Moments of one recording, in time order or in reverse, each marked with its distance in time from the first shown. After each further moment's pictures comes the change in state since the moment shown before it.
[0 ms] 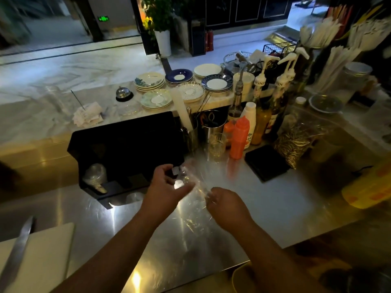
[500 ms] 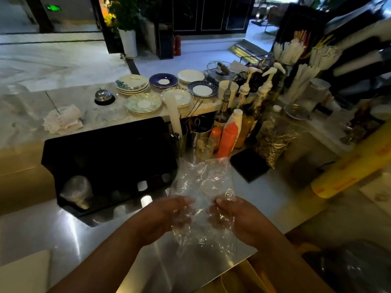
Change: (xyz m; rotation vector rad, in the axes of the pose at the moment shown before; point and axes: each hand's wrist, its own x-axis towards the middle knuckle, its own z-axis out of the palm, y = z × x) left_hand 0.022 -0.039 -0.046 -0.636 -0.850 -0.309; right_hand -0.030 -0.029 -0.007 1.097 -0.190 0.297
